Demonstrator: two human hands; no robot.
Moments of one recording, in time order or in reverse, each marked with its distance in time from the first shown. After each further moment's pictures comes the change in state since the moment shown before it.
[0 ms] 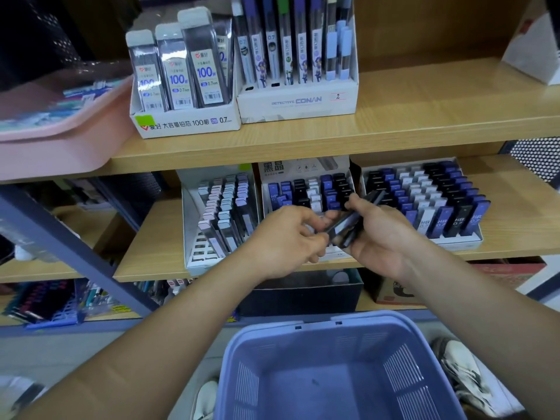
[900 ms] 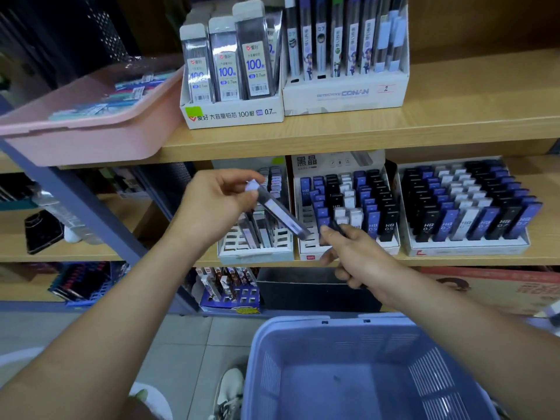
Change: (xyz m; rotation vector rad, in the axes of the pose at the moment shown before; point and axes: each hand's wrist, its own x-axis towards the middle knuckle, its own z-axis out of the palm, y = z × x) left_hand -0.039 -0.051 -0.094 -0.100 0.529 0.023; right_hand -0.004 0.058 0.029 -0.762 -0.119 0.010
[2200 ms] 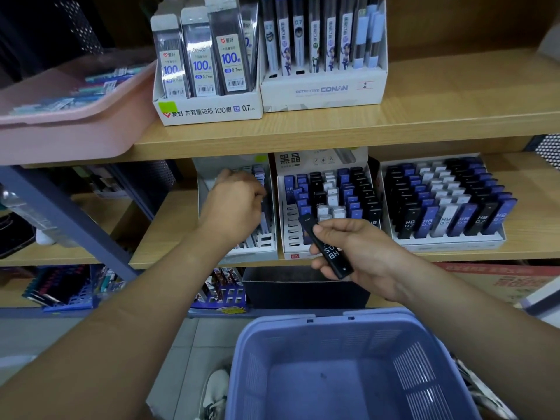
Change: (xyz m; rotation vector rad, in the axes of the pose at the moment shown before) left_hand 0.038 -0.030 0.055 0.757 0.050 0.414; right_hand -0.010 -0.007 -0.024 0.330 -0.116 0.036
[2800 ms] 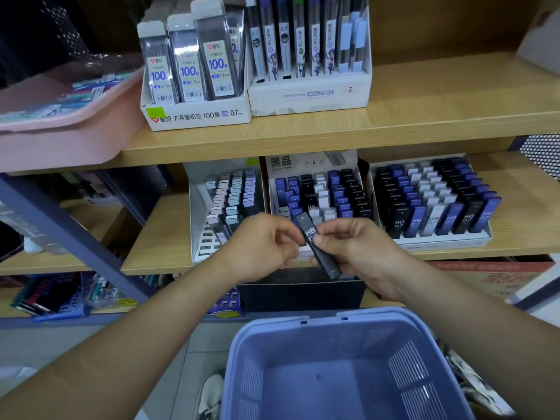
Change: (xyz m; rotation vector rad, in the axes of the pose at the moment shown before) left_hand -0.033 0.056 -0.016 -0.694 -0.569 -0.235; right_hand 0.001 0.005 -0.014 -0.095 0.065 -0.132
